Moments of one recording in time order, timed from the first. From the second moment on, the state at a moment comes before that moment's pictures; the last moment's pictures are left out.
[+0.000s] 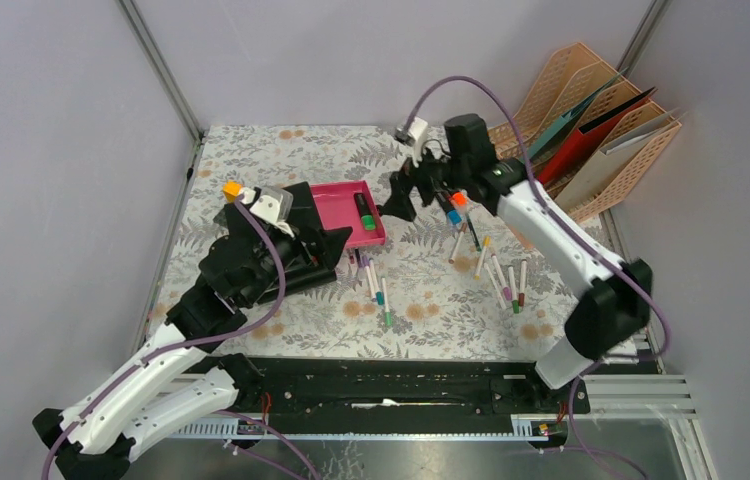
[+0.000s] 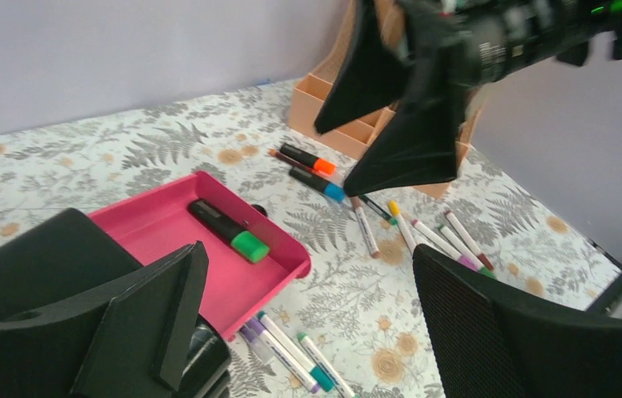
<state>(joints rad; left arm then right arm) -0.75 0.69 0.81 -0.10 -0.14 -0.19 0.52 1.70 1.58 -0.49 -0.66 -0.11</state>
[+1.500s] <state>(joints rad) -0.75 0.60 0.57 -0.05 0.08 -0.58 0.33 2.13 1.62 -0.57 -0.07 -0.33</state>
